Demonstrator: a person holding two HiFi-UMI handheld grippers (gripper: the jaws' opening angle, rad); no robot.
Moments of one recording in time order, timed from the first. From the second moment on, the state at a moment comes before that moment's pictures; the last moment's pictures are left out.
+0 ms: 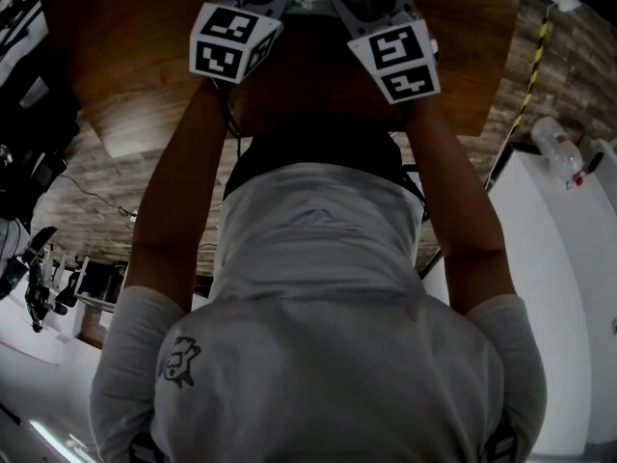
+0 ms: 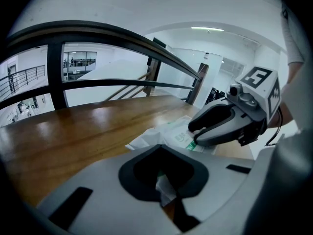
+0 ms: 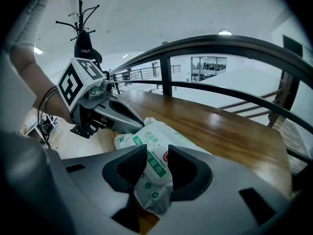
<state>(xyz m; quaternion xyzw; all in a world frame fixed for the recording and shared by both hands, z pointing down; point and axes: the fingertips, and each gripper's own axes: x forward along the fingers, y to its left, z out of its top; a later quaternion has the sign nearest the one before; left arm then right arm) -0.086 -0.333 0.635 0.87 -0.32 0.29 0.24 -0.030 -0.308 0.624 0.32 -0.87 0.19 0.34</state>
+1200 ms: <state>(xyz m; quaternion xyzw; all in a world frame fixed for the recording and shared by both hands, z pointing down) -0.117 -0.308 0.538 0.88 -0.34 0.29 0.18 -0.012 -0.284 0.533 0.32 -0.89 0.20 0.26</state>
